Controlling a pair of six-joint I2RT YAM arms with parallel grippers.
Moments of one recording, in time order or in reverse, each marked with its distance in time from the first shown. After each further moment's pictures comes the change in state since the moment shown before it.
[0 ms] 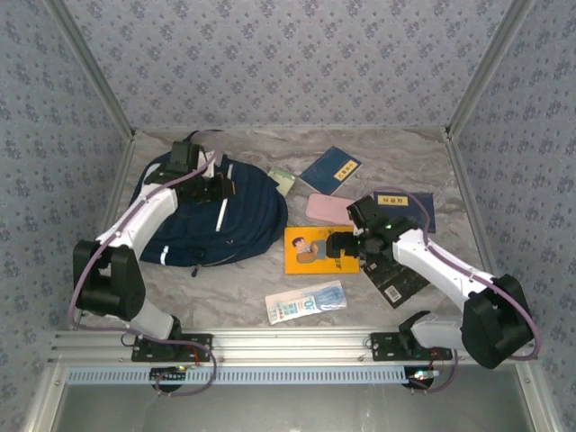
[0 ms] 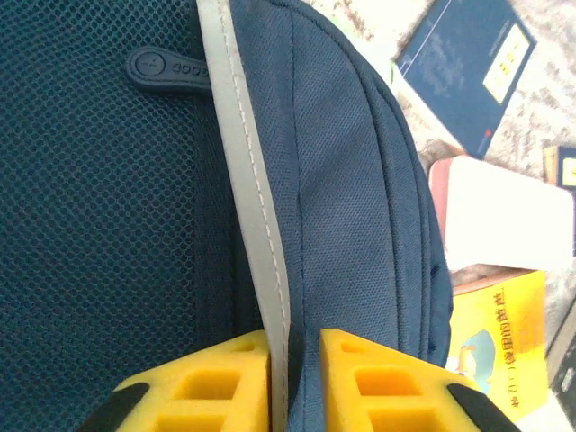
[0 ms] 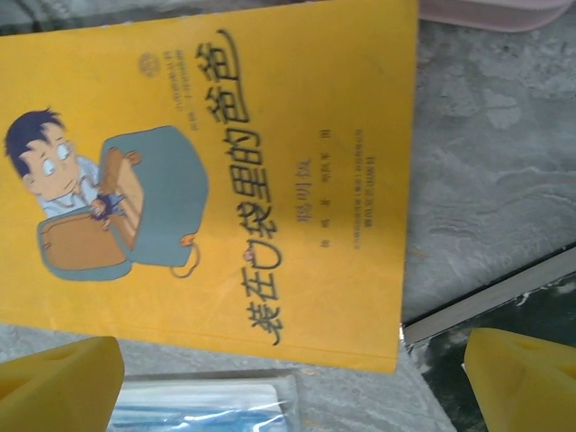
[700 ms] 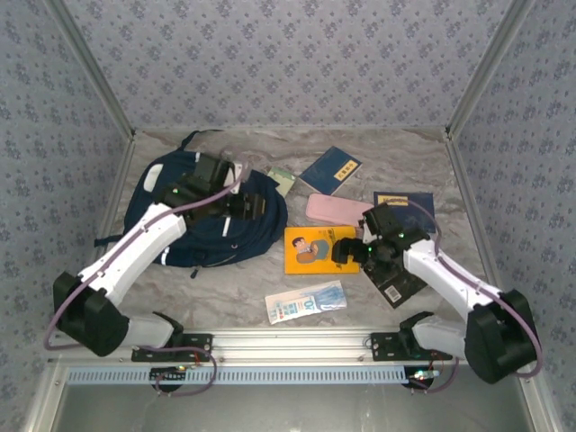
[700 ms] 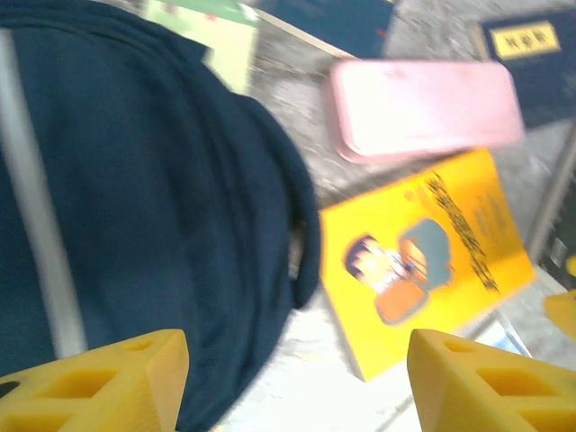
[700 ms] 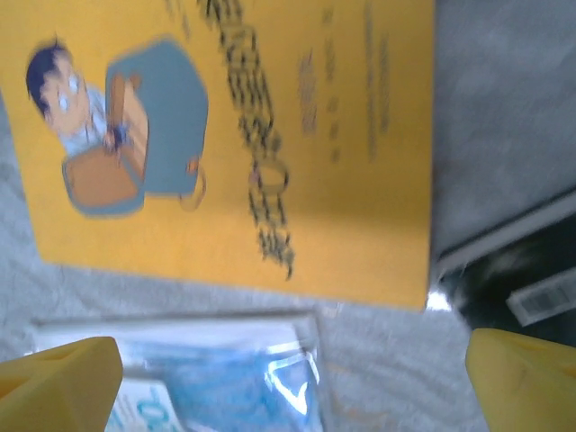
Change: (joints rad) left arm -0.360 -0.244 0.006 -0.175 -0.227 0.063; right arm -0.050 -0.150 -0.167 0.031 -0.208 0.045
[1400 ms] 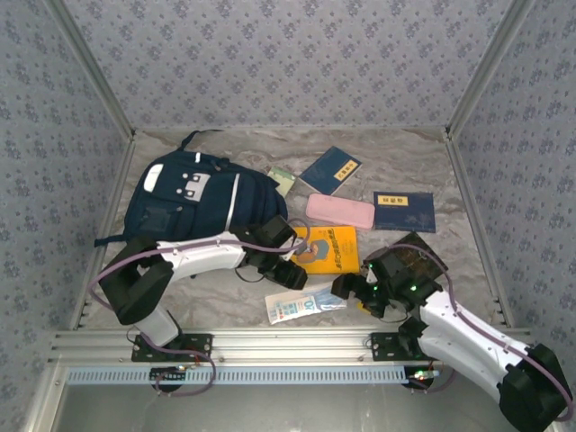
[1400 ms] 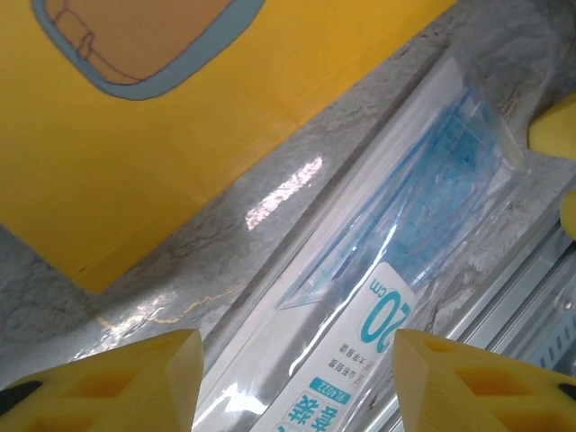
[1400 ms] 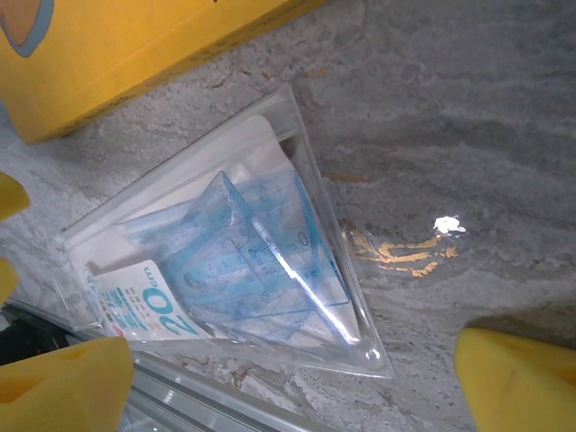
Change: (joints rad) left arm -0.349 0.288 -0.281 0.278 0.249 -0.175; right arm 0.169 -0.386 -0.357 0.109 -0.114 0.427
